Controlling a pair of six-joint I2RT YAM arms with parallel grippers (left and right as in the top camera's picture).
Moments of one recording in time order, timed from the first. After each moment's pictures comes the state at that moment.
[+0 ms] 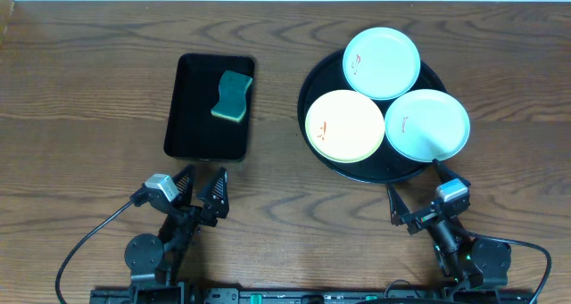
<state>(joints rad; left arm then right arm) 0.07 0.01 0.01 -0.05 0.41 -0.57 0.04 0.01 0.01 -0.04 -0.40 0.00</state>
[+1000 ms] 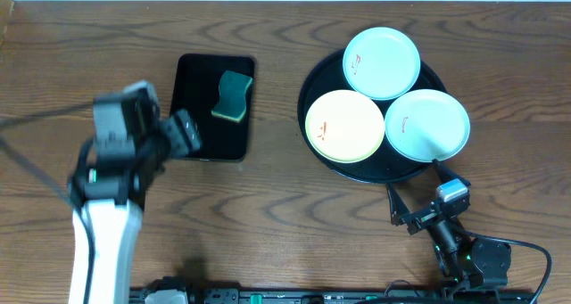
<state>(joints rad) 0.07 1.15 1.08 -0.83 0.10 -0.30 0.04 0.01 0.01 -0.04 -0.40 0.00</state>
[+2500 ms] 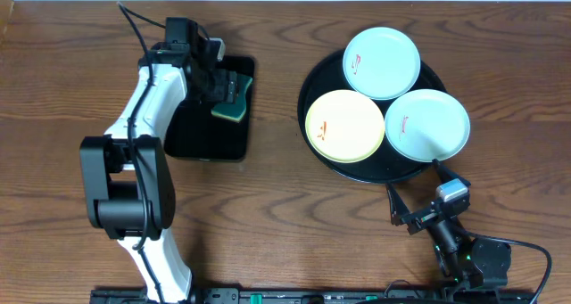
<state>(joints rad) -0.03 2.01 1.51 -0.71 0.21 0.07 0.04 0.01 0.01 -0.04 -0.40 0.00</state>
